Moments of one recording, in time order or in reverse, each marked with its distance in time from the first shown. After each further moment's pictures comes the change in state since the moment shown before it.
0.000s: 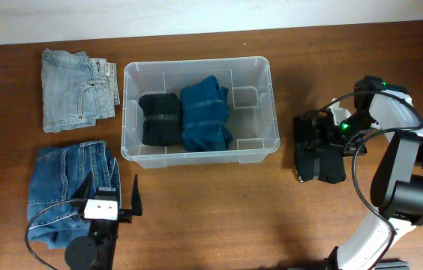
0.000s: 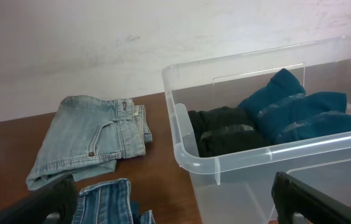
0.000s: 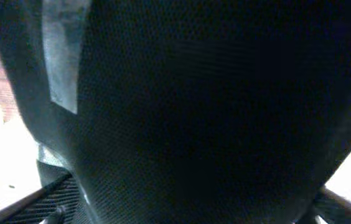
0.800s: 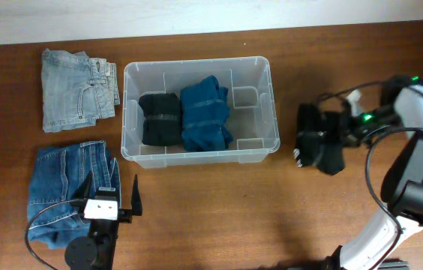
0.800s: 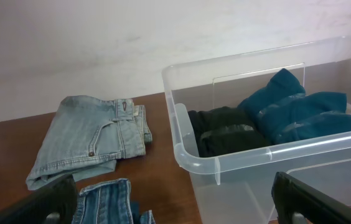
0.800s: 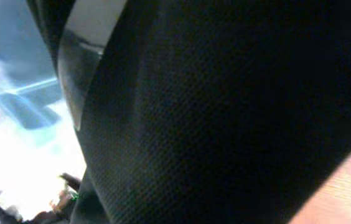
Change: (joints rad) left arm 0.000 0.000 0.000 0.000 0.000 0.000; right arm -0.139 0.024 0.168 -0.246 -0.344 0.006
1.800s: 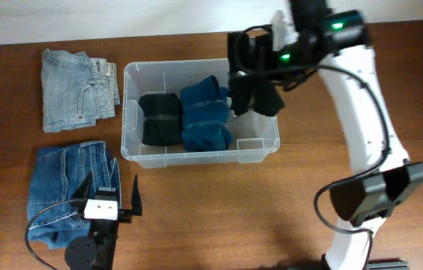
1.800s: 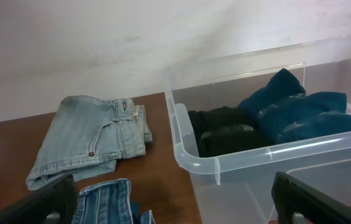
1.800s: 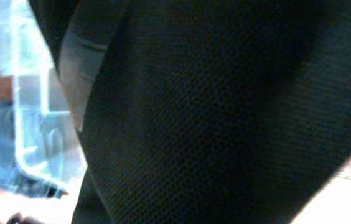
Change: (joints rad) left arm 0.000 0.000 0.000 0.000 0.000 0.000; right arm 0.657 -0.022 0.684 -0.040 0.323 0.497
